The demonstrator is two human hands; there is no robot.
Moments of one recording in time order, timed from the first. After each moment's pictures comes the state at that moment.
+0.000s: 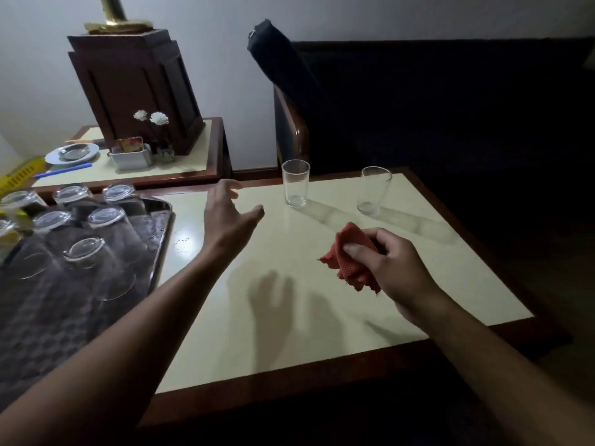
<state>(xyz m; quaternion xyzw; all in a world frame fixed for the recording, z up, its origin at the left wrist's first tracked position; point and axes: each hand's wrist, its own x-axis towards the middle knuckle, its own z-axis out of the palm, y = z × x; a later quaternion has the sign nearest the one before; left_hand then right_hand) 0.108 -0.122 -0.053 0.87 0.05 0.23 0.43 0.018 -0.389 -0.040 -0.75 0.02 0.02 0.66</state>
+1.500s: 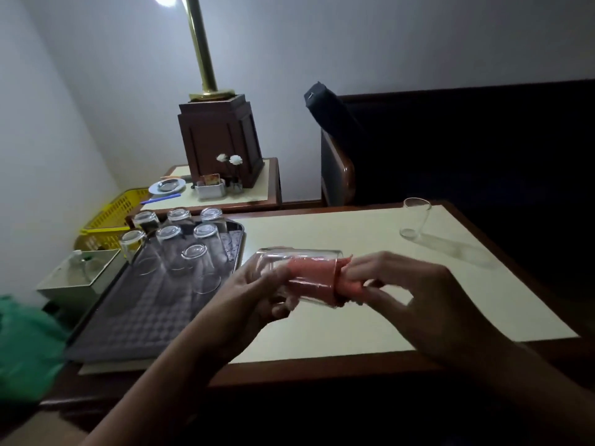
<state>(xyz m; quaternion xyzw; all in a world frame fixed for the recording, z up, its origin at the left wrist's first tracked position) -0.110 -0.079 0.029 0.61 -0.07 -0.10 0.78 -0.099 -0.343 0.046 -0.82 -0.37 -0.17 0.41</state>
